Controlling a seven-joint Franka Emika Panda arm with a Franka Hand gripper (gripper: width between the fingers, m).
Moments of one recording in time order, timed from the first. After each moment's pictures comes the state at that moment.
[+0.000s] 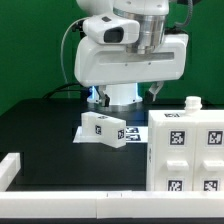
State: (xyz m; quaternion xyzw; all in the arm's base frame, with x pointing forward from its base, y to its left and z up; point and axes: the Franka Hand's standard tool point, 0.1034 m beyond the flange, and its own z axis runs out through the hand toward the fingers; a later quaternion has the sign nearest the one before) arm 0.500 -0.006 0.119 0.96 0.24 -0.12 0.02
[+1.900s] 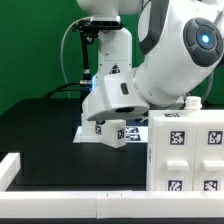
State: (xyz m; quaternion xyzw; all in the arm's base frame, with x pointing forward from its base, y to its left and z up) arm 0.417 -0.013 0.053 0.88 0.18 -0.42 0.12
